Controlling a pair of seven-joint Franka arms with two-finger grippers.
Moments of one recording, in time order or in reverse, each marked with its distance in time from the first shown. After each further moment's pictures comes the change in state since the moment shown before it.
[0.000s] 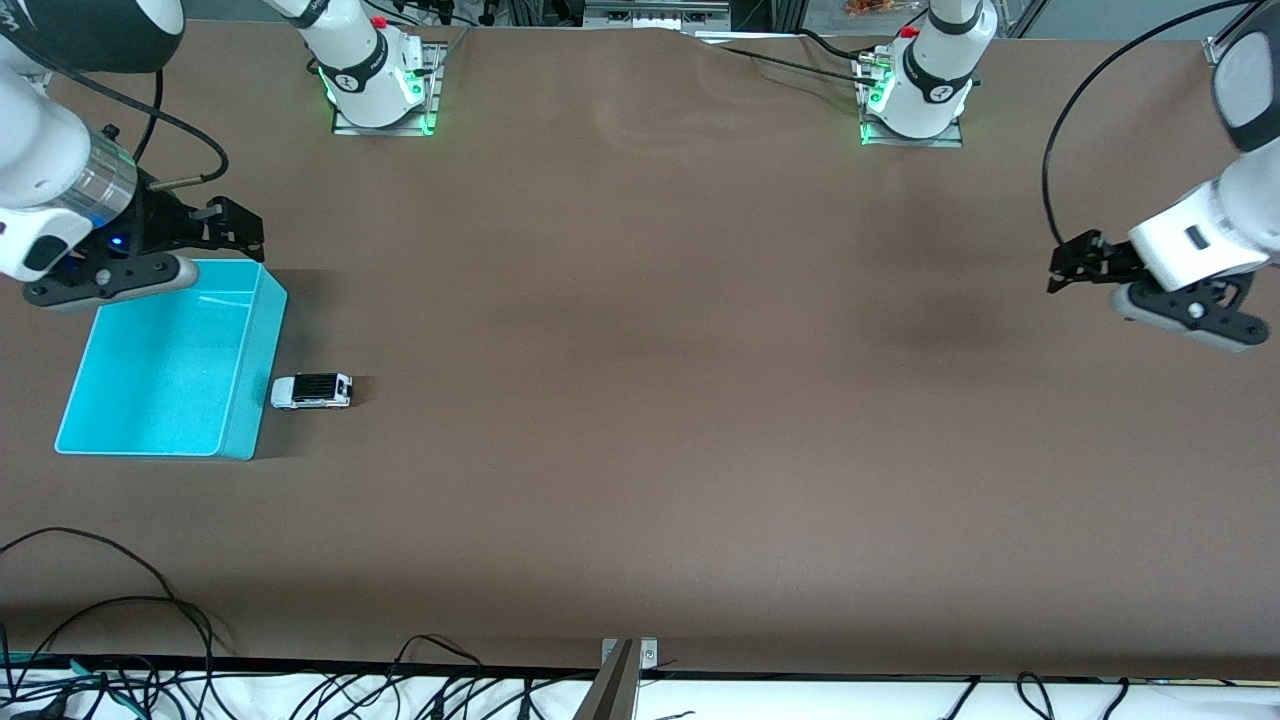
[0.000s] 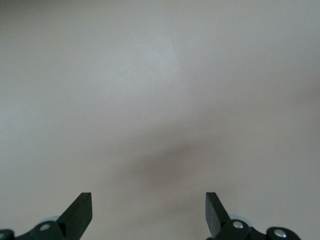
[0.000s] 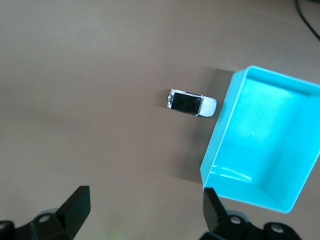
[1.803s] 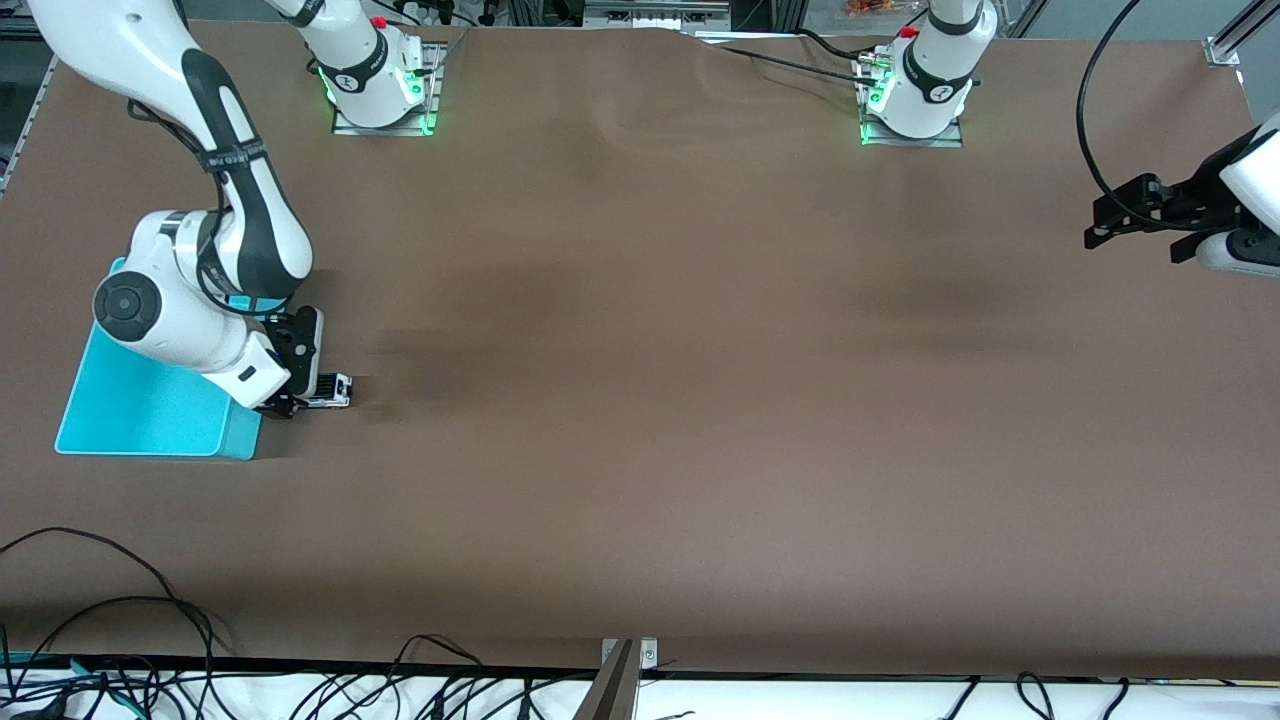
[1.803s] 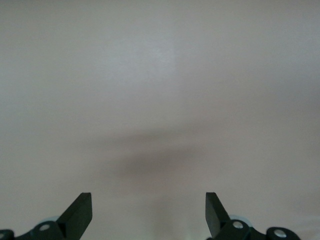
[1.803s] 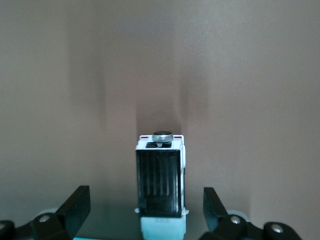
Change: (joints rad) left arm 0.044 0.003 -0.054 0.220 -0.025 -0.250 -0.223; right arm -0.101 0.345 -0.018 -0.363 0.052 0.741 -1.428
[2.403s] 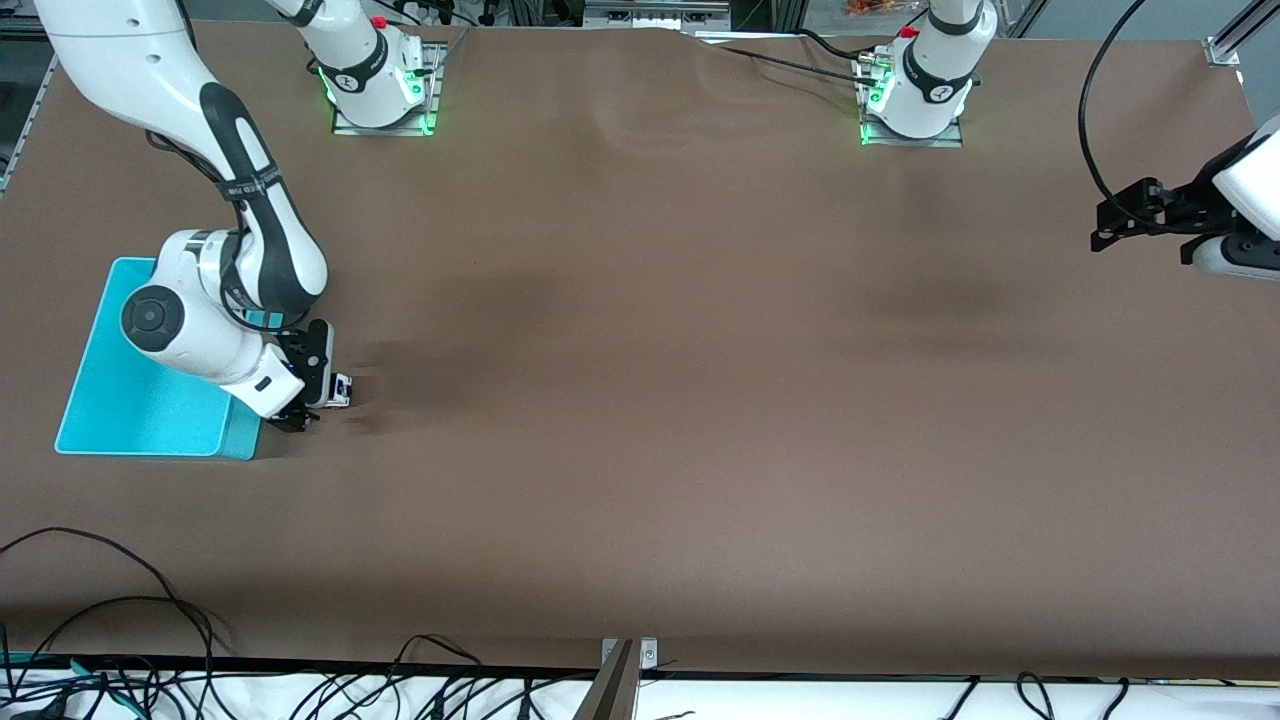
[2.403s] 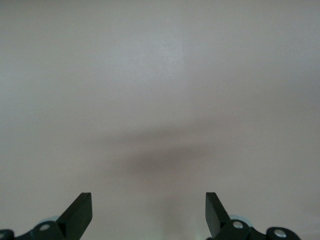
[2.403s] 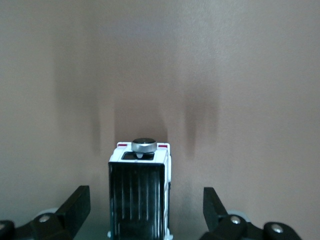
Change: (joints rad) left arm -0.002 0.005 -0.018 0.003 0.028 -0.001 0.000; right arm -0.002 0.074 0.006 0.000 0.003 0.111 -0.021
